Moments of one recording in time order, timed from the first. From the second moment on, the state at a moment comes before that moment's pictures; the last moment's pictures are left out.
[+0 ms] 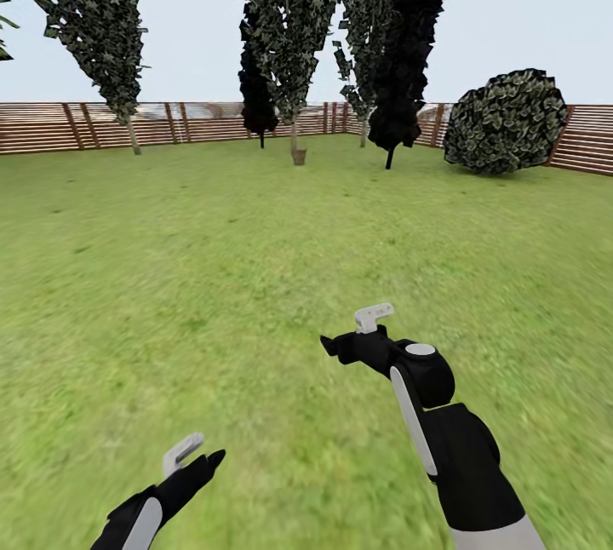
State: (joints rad) left arm -0.27 0.00 0.16 -0.85 0.51 0.37 -0.10; right arm -0.50 0.10 0.21 -1.61 0.05 0.92 0.20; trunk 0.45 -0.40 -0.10
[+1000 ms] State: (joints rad) left arm -0.27 0.00 0.16 -0.85 0.51 0.37 -0.10; right arm -0.50 0.10 0.21 -1.61 0.05 0.92 0.20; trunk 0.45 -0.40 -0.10
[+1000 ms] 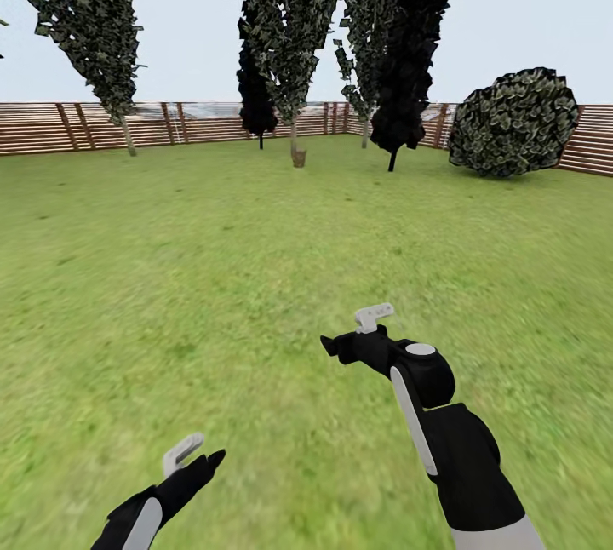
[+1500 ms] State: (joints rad) left arm -0.27 0.00 0.16 -0.85 0.50 0.37 -0.10; right arm -0.50 0.10 0.21 -1.61 0.05 0.92 0.20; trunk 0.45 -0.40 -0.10
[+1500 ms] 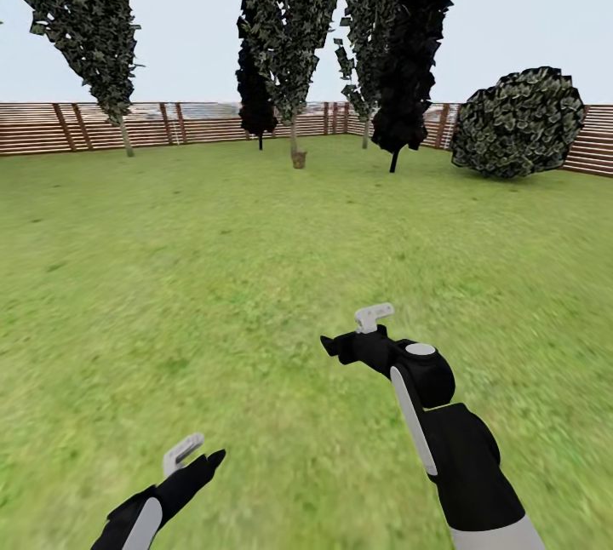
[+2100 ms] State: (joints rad) left arm -0.27 0.00 0.16 -0.85 0.50 0.37 -0.10; right arm -0.50 0.10 0.21 -1.61 0.05 0.91 0.20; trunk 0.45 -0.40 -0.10
